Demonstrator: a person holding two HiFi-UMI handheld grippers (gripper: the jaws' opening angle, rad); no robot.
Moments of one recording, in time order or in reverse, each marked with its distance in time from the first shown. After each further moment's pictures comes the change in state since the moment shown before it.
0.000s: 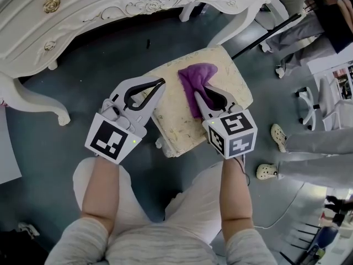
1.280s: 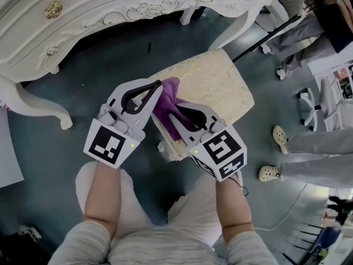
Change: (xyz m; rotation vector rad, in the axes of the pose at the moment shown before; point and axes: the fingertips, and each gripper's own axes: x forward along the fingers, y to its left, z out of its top) left arm -0.009 0.012 0.002 -0.008 -0.013 0.037; right arm -0.007 0.097 0.024 -0.083 -0.055 0.280
